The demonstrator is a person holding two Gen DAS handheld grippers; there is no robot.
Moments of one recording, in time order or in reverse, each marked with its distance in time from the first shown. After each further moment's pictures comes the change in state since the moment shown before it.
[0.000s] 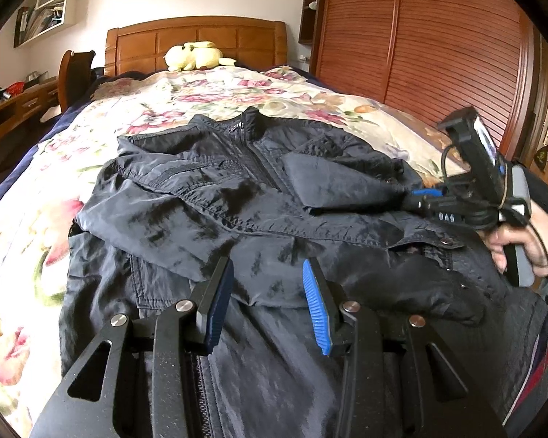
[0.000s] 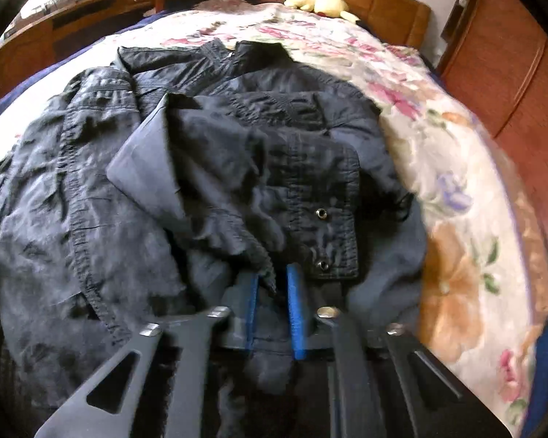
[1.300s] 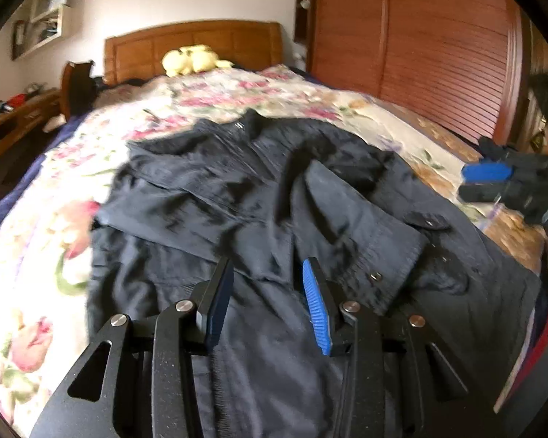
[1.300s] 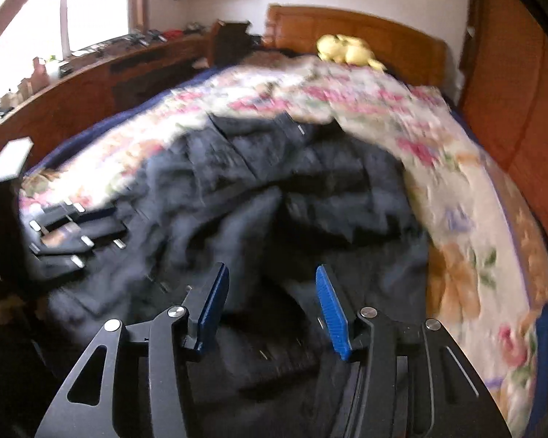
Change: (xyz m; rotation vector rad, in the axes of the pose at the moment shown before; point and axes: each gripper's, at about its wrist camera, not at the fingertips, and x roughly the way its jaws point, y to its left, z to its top) left arm -0.025 -0.005 -0.013 0.048 0.026 0.004; right arm -0.146 0.042 -0.059 0.049 -0.146 0.160
